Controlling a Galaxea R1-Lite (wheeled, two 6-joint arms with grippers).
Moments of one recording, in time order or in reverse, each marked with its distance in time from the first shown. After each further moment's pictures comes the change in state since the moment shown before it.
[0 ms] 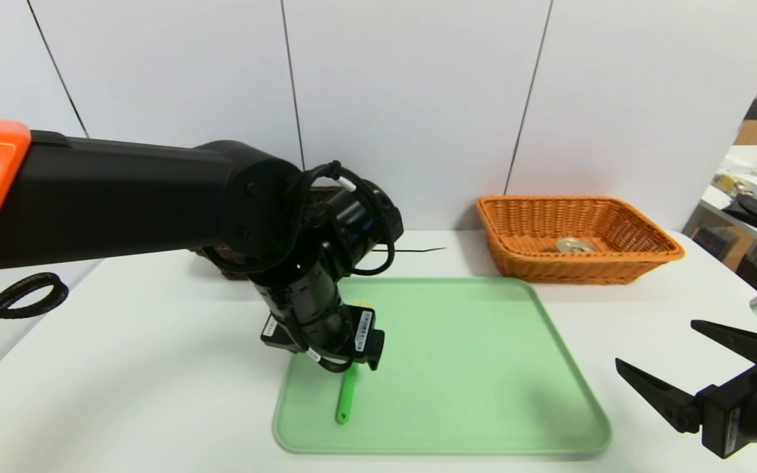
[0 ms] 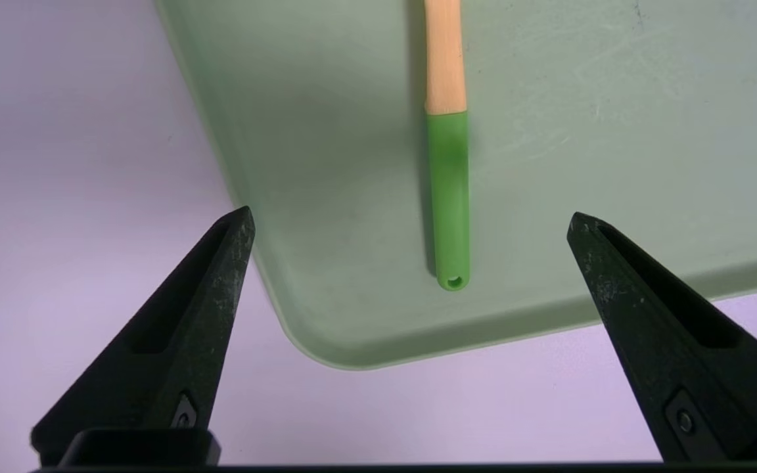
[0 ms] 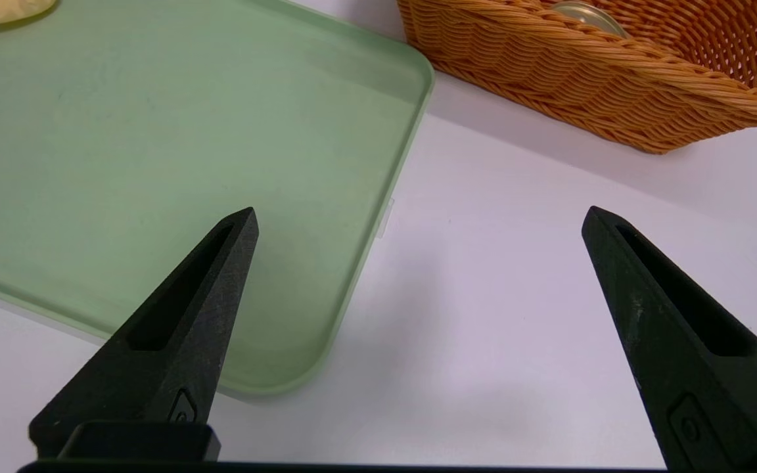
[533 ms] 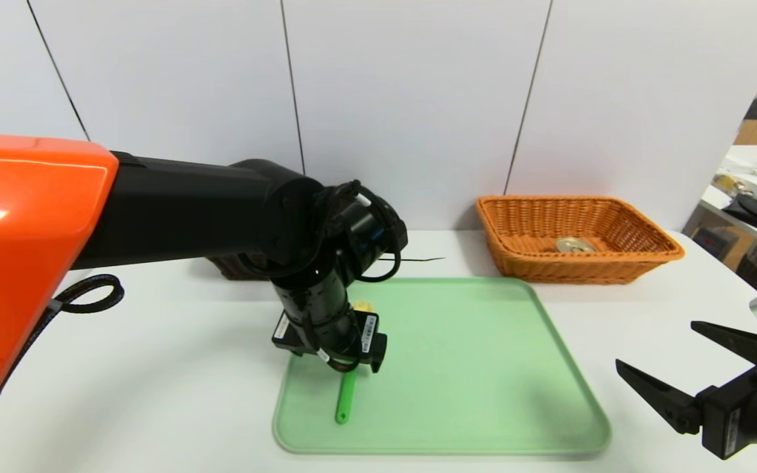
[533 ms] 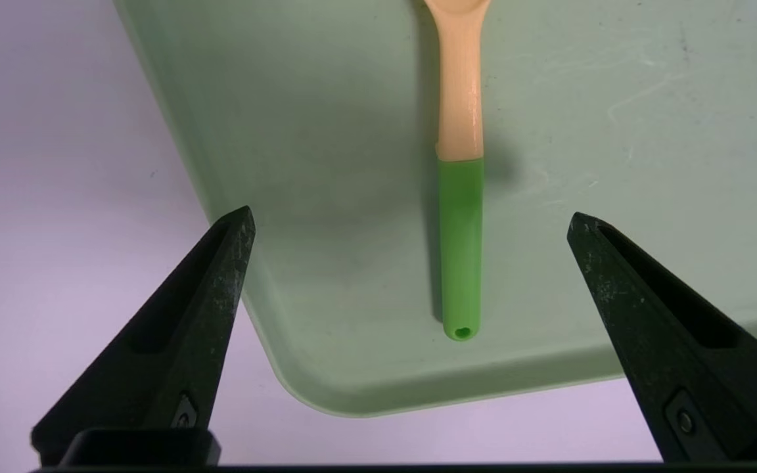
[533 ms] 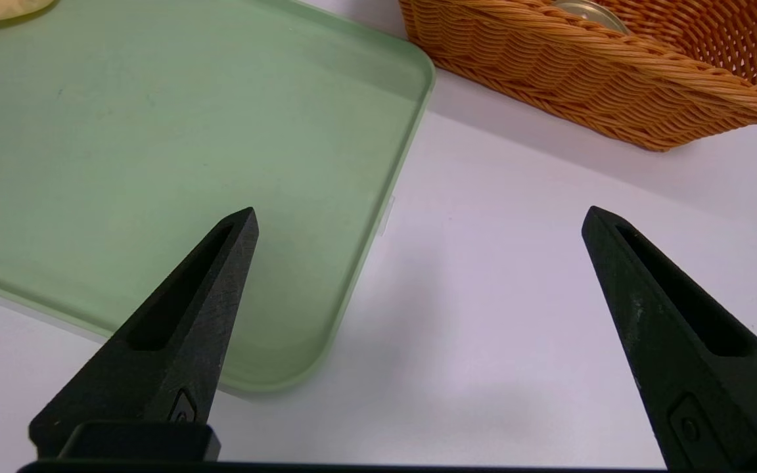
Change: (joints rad) left arm 0.021 0.076 -0.033 -0.001 -0.003 0.001; right arm 0.000 0.000 0.003 0.001 0.001 0.001
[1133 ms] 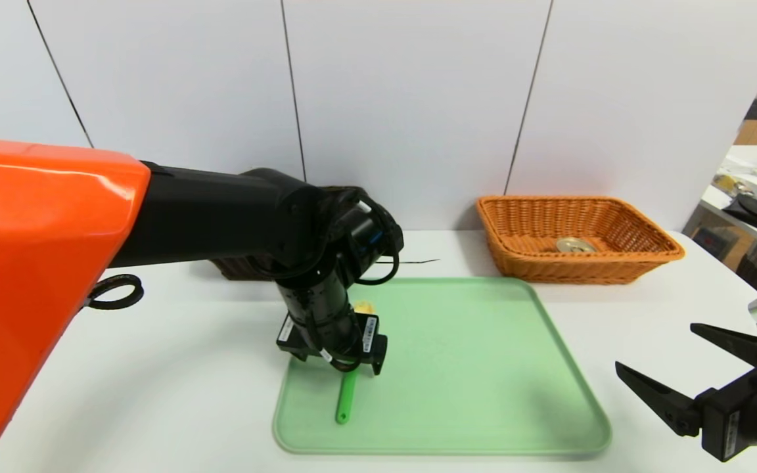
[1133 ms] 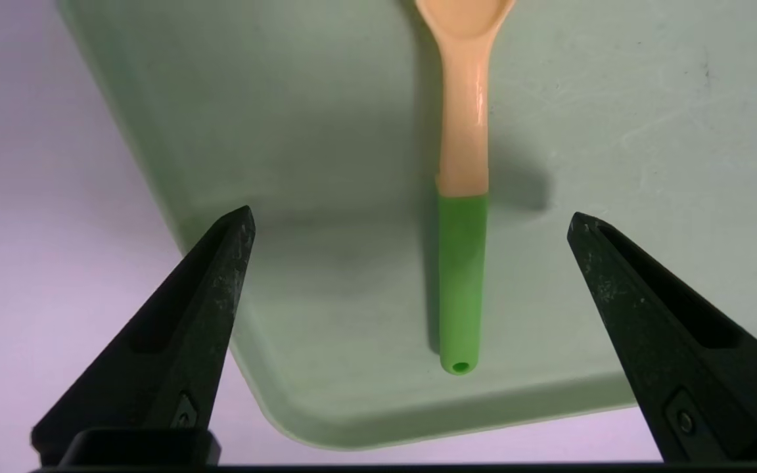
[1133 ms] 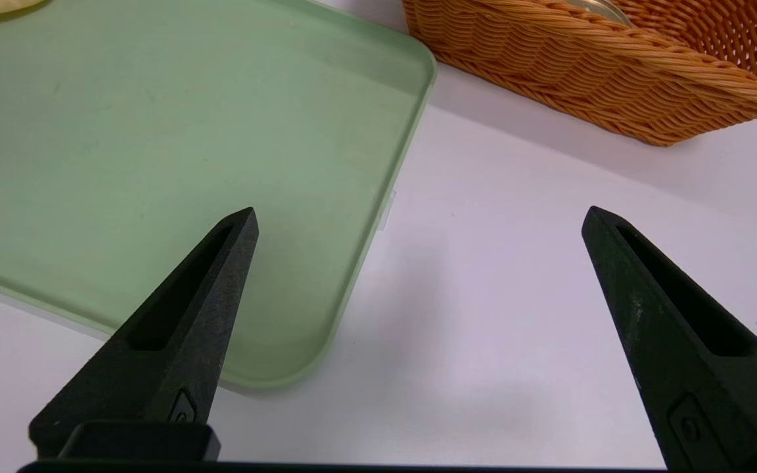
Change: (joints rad) left arm 0.024 0.039 -0.001 -0.023 -0.052 0.006; right arm 0.000 0.000 0.006 0.000 0.001 0.002
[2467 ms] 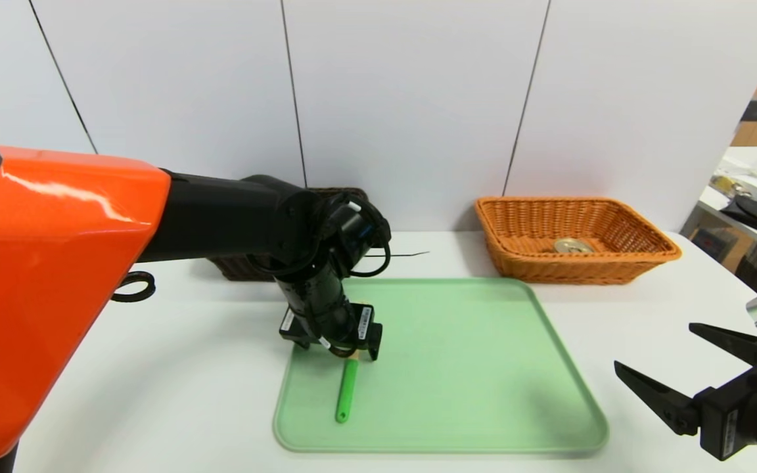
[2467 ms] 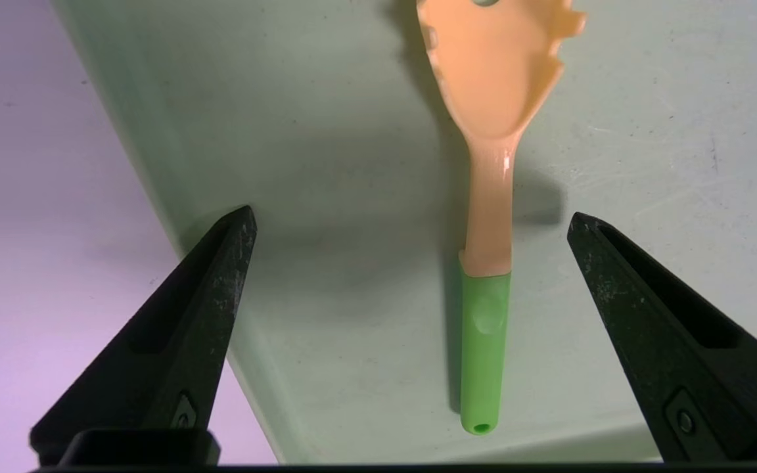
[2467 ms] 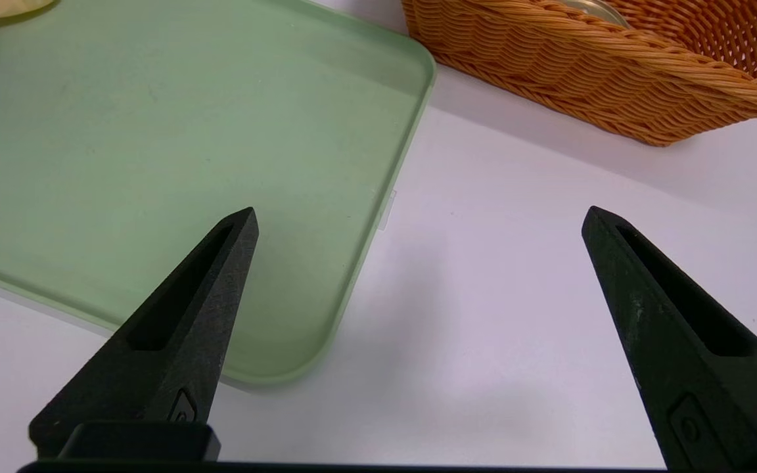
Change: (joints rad) left arm 0.064 0.065 0.004 -0.061 -0.028 0.051; right arm 0.000 0.005 -0.003 -0.002 0.000 0.002
